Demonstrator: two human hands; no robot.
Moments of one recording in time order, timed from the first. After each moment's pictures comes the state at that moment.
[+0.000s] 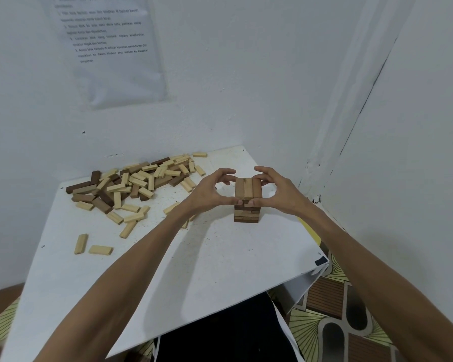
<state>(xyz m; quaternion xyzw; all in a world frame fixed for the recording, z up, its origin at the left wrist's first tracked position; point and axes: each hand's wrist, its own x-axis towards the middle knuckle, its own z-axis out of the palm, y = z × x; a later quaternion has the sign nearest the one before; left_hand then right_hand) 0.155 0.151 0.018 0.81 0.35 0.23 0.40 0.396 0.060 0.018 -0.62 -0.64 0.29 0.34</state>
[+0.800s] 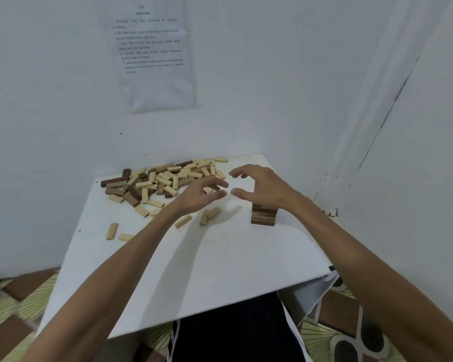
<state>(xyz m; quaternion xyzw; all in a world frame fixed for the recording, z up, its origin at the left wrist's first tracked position) 0.074 0.133 0.044 0.81 0.38 0.25 0.37 0.308 0.063 0.085 -0.56 -0.77 0.17 0.25</state>
